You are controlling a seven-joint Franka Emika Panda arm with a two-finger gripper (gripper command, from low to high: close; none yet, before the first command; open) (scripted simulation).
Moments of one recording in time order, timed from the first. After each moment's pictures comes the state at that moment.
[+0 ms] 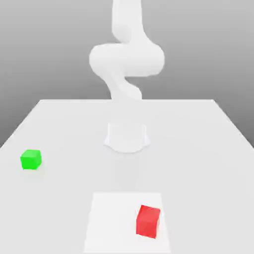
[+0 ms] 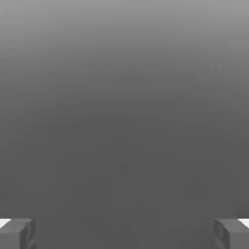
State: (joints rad) arm -0.02 -0.71 0.03 -2.33 -0.01 2.34 0.85
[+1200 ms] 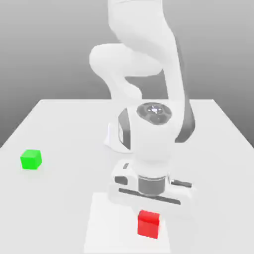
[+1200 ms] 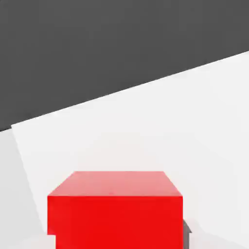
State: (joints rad) arm -0.02 0.29 0.12 -2.59 -0.13 2.88 1.30
